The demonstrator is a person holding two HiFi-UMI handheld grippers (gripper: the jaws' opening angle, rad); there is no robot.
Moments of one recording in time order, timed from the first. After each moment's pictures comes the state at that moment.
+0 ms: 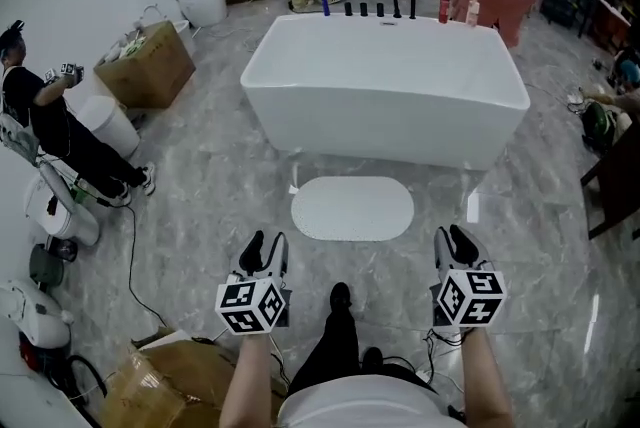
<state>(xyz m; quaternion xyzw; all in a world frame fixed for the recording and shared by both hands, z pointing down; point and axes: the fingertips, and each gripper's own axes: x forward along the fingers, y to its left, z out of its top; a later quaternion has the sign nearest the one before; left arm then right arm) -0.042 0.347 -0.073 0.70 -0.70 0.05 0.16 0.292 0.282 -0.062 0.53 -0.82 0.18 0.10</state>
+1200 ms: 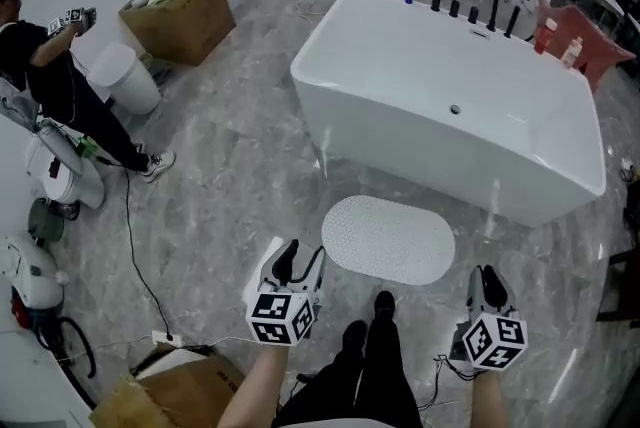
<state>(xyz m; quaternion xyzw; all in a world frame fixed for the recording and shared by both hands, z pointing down) -0.181 0.137 0.008 0.68 -0.70 0.06 0.23 0.159 0.064 -0.005 0.53 -0.81 0.20 0.16</state>
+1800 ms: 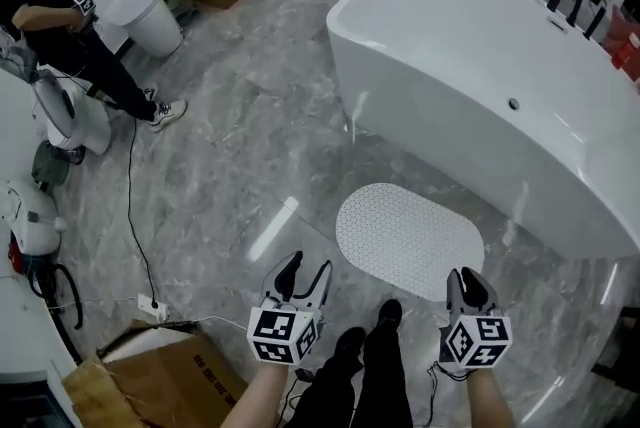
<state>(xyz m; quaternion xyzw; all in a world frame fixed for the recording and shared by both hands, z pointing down) -0.229 0.114 0.166 0.60 -0.74 0.09 0.29 0.021 -0.017 0.196 0.36 -0.87 0.23 0.26</state>
